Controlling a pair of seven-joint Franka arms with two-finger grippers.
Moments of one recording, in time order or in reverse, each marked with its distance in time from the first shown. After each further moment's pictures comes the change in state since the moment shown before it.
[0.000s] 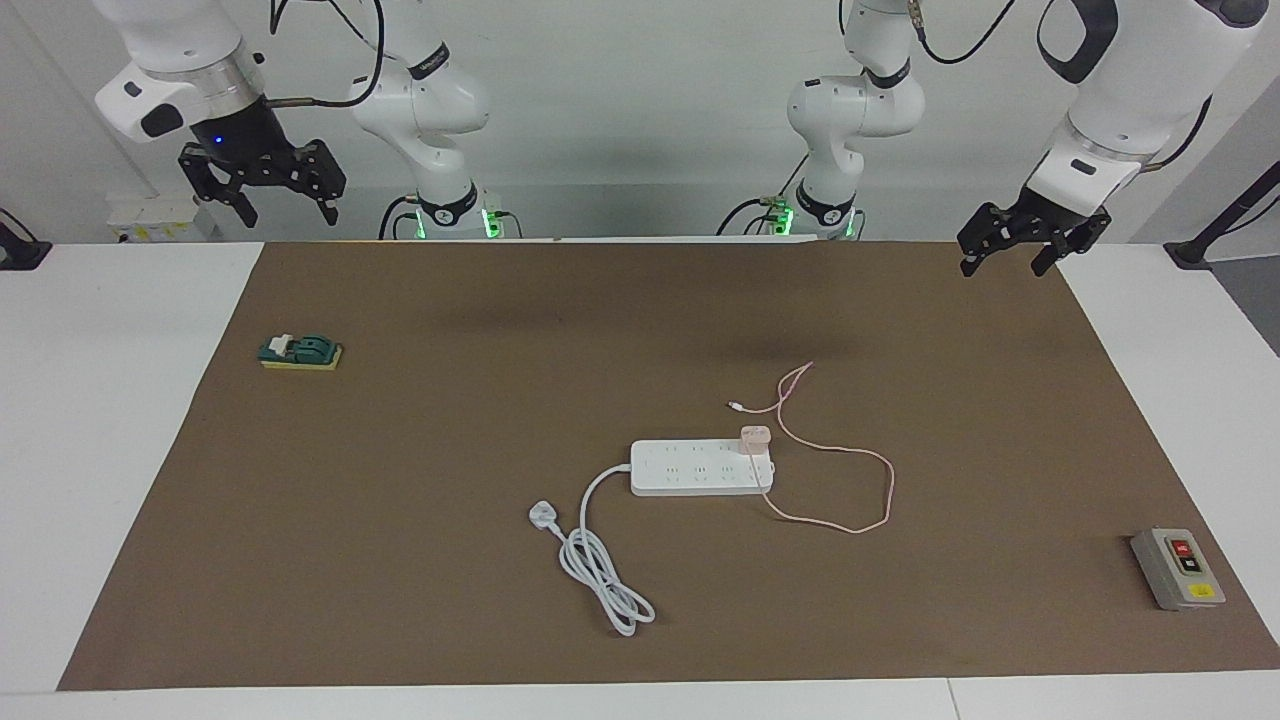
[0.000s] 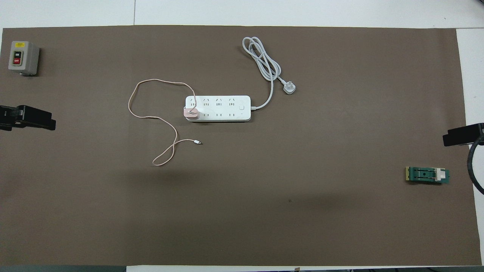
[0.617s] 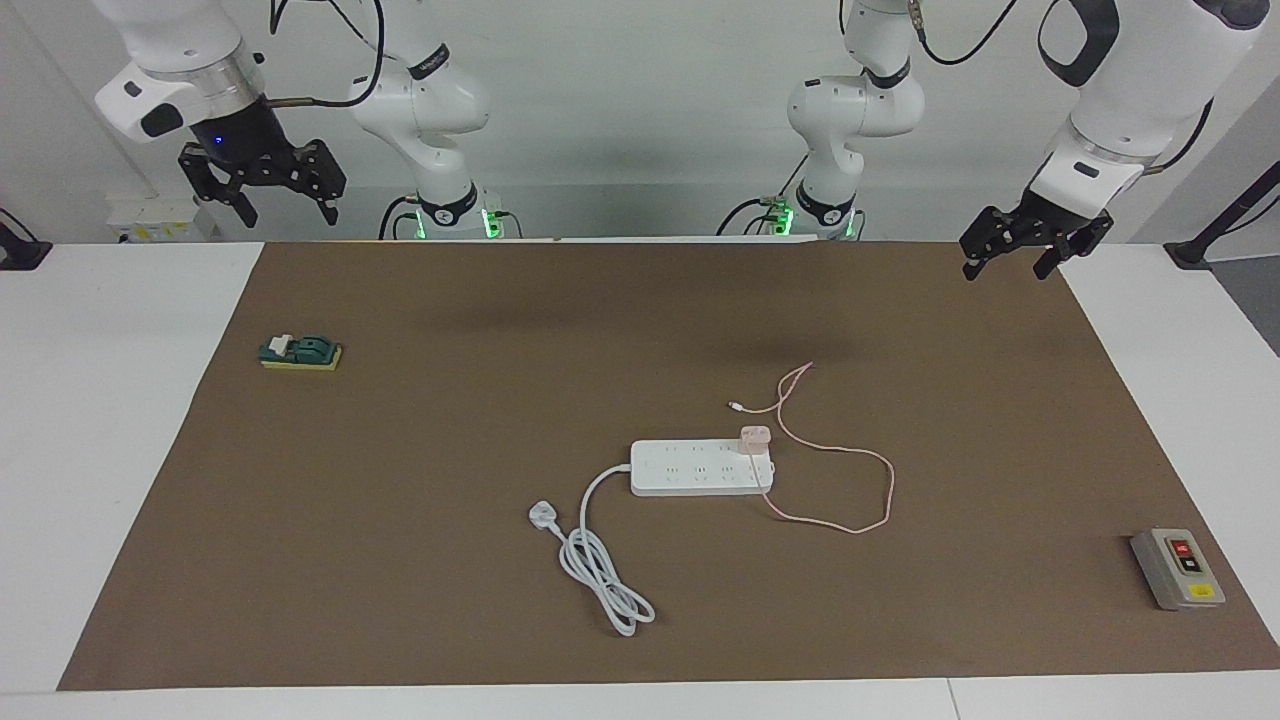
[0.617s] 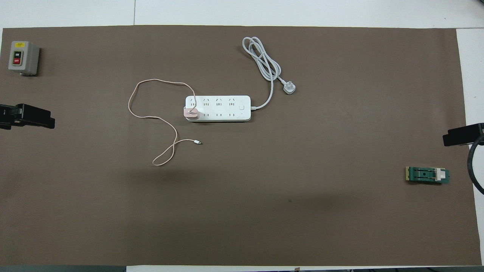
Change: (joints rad) left arm 0.000 -0.001 0.005 -0.007 0.000 0.012 -0.017; right arm 0.000 0.000 0.000 0.000 0.000 0.000 0.000
